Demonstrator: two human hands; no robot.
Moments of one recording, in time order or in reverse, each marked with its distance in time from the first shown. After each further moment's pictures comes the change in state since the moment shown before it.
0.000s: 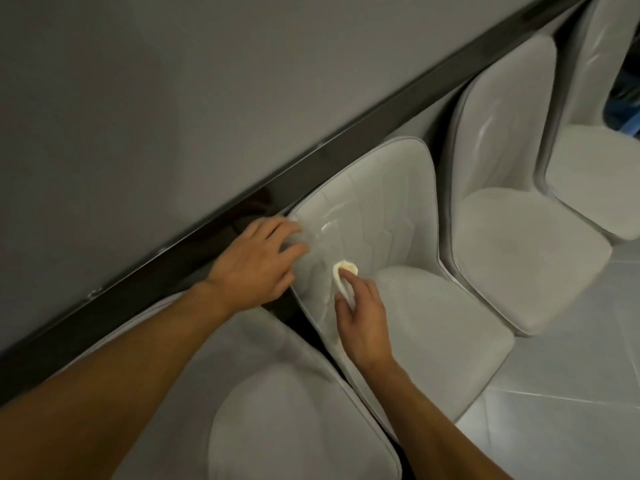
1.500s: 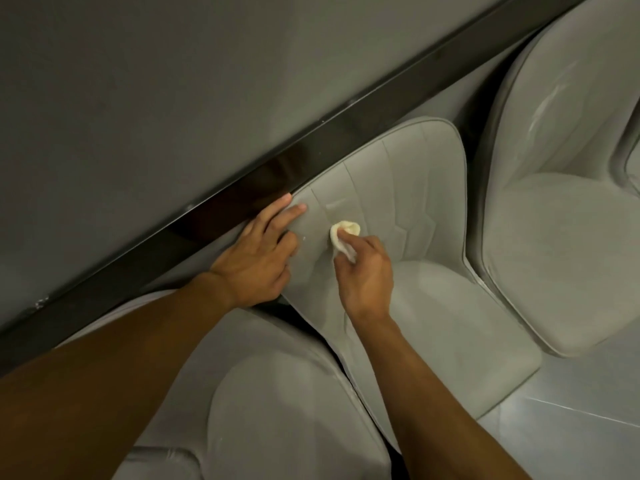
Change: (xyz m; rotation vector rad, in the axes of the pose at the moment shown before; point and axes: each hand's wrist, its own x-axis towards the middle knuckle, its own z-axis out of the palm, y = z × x) left_hand 0.039 0.003 0.047 -0.012 -0.130 -0.107; right_hand 0.105 0.014 -0.002 -0.026 -0.002 0.040
